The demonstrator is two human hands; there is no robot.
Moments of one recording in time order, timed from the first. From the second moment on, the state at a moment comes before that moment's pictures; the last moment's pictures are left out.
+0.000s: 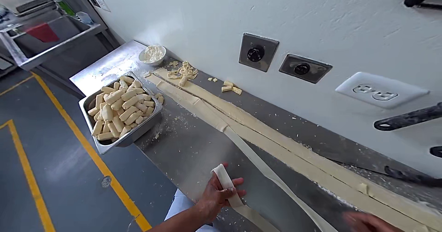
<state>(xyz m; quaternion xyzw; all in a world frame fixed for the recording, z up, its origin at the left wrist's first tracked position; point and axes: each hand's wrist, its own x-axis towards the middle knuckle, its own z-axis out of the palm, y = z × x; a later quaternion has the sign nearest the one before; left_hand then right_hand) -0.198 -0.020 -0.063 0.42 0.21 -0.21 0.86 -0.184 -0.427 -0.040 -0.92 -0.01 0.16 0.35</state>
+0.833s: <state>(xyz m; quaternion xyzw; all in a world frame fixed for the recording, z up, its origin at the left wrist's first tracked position) -0.180 0.109 -0.059 0.81 0.31 -0.21 0.45 0.019 -0.106 -0.066 -0.92 -0.10 0.21 0.30</state>
